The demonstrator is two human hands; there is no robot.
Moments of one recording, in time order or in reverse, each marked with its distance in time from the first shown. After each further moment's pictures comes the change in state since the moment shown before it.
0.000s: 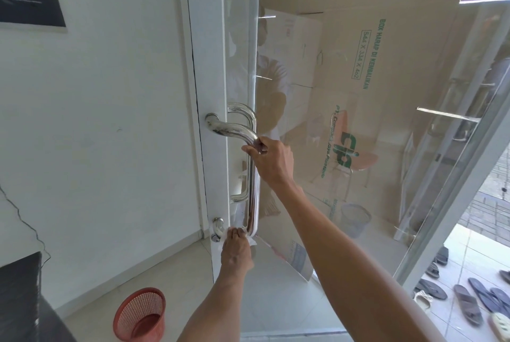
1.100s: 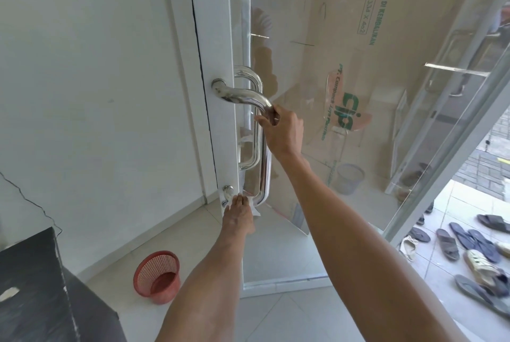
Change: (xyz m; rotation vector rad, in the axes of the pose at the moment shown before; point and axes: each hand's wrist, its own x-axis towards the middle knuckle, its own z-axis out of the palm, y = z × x) left_hand -0.004 -0.036 -0.022 0.099 -0.137 0.105; right_hand -0.013 -0.012 0.018 0.047 0.103 0.162
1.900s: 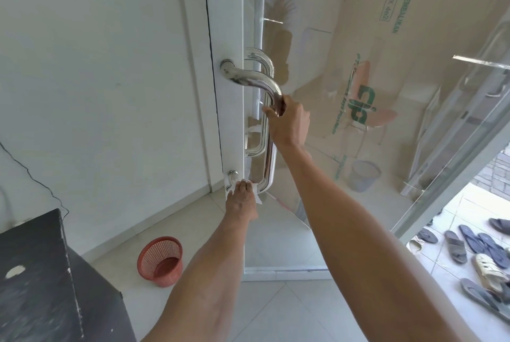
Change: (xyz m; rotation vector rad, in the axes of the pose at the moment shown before) left_hand 0.018 -0.003 -0.010 0.024 -0.019 -0.032; right_hand 0.011 0.009 0.025 -0.017 0.009 0.043
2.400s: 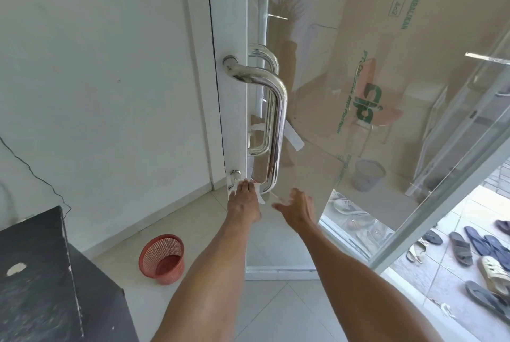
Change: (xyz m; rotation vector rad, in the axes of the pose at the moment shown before) left_hand 0.007 -0.002 0.004 -0.023 0.002 -0.002; right_hand -0.115 0.142 0.016 -0.268 -0.458 0.410
